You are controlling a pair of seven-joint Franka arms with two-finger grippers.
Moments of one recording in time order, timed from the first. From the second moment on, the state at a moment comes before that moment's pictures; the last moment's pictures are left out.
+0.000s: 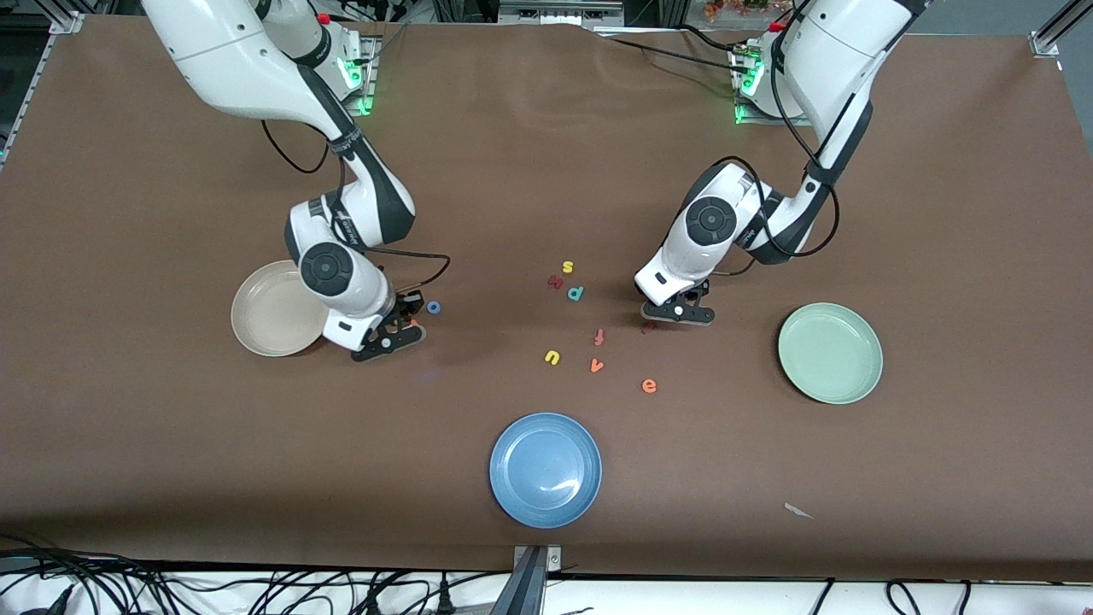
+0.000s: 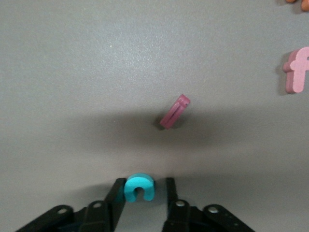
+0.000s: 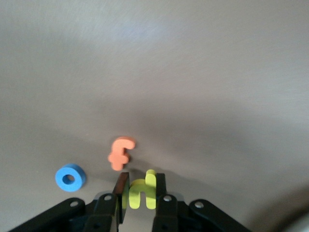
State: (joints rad) left arm -0.24 0.55 -0.27 -2.06 0.19 2.55 -0.54; right arm 0.30 0.57 0.08 -1.85 -0.05 2.34 0.04
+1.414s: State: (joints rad) left arm -0.16 0.51 -0.26 -1.88 0.22 2.26 -0.46; right arm 0.22 0.55 -0.24 -1.87 -0.05 2.17 -0.13
